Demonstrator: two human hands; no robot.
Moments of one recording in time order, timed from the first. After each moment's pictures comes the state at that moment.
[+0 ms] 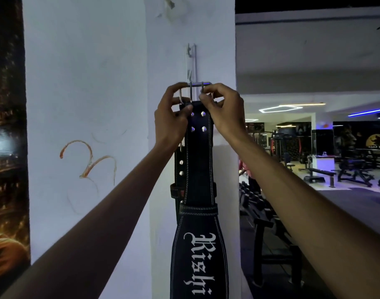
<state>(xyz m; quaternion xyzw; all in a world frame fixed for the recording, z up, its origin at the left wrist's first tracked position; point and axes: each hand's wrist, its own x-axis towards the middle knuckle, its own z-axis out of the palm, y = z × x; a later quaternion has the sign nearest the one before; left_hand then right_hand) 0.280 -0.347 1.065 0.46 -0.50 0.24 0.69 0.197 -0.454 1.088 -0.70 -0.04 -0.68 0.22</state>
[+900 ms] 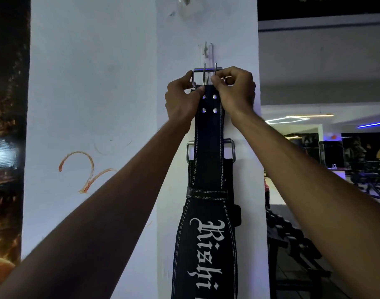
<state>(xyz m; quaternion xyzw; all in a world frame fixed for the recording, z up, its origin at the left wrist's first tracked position) 0.349 -0.396 1.140 0.47 -0.44 0.19 0.74 0.263 -0.478 1.154 -0.64 0.06 -0.72 0.25</state>
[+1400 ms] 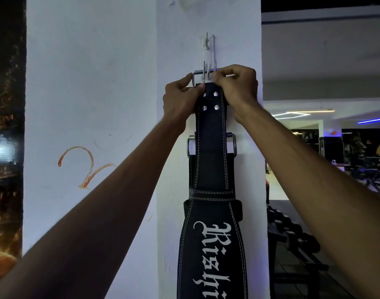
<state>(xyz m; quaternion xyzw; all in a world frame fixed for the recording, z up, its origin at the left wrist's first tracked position) 0.360 -0.394 1.136 0.48 -0.46 0.11 0.74 0.262 -0.478 1.153 -0.65 0.06 -0.68 0.35</state>
